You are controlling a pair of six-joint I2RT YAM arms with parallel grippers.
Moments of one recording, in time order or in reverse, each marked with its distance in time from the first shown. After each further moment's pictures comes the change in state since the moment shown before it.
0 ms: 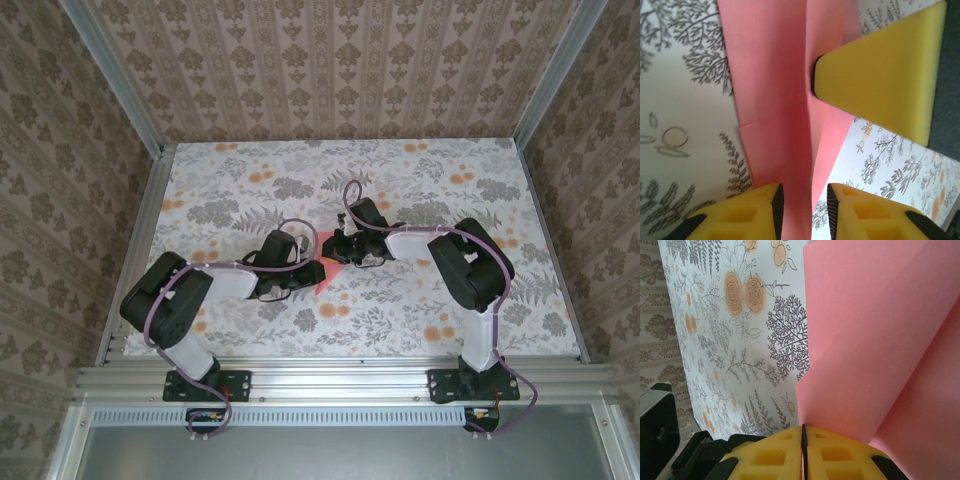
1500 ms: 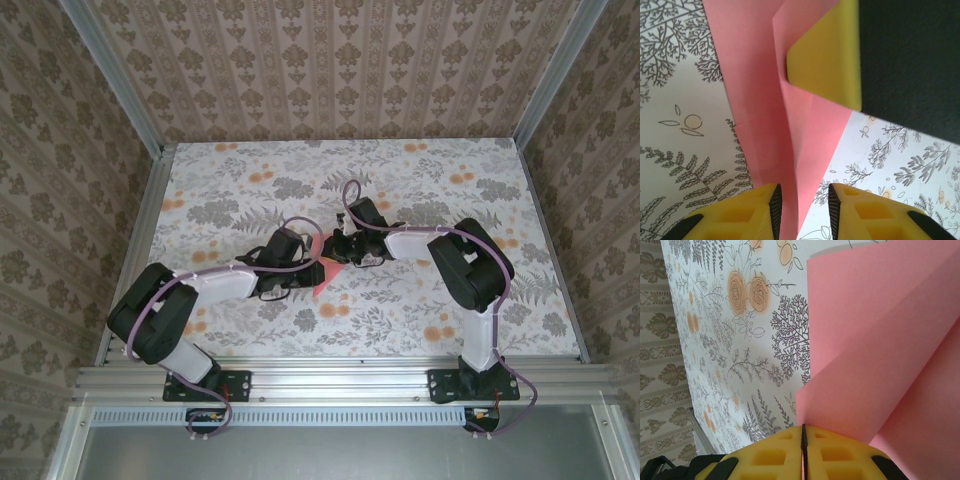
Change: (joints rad) left arm -0.063 -0.094 0.078 -0.234 -0.151 0.115; right arm 0.004 0.000 0.005 -0.001 -0.002 -0.003
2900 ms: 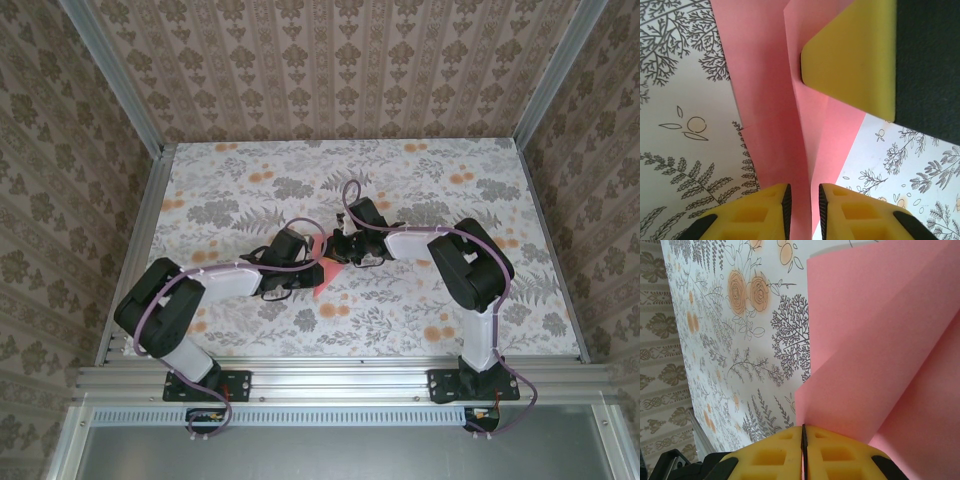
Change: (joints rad) left arm -0.006 0.047 0.012 -0.003 -0.021 -0.001; right arm 0.001 0.000 0.000 0.000 0.000 0.000
